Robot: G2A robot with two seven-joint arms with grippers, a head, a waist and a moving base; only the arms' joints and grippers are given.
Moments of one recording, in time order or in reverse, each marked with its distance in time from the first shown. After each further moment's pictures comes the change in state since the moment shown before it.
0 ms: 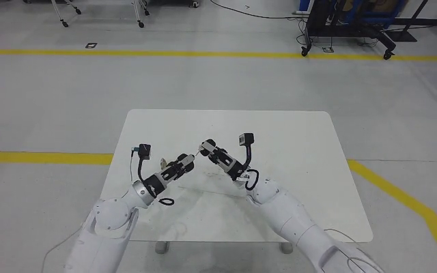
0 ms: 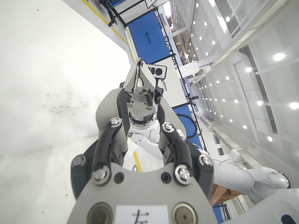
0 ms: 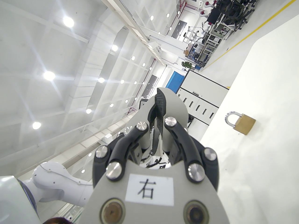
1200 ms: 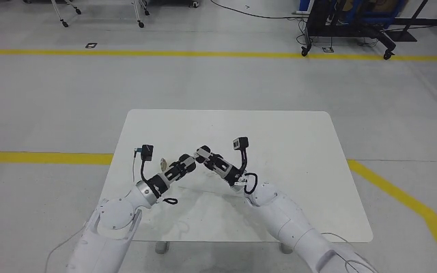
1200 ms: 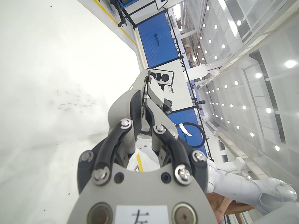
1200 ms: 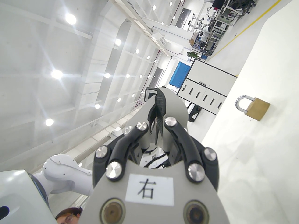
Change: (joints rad) left arm -0.002 0.007 0.029 -0.014 0.034 0.073 0.045; right arm -0.033 -0.024 0.039 -0.010 0.036 0.015 0.133
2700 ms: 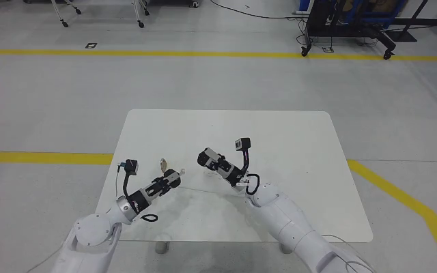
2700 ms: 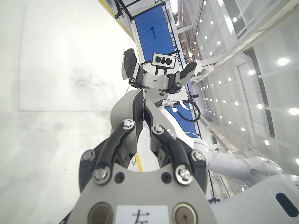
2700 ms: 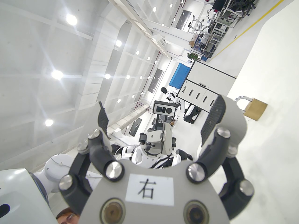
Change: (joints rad) left arm 0.148 0.036 -0.160 0.005 -0.105 -0.135 -0.162; right arm -0.017 -0.002 0.035 -0.001 -0.012 -0.008 0.015
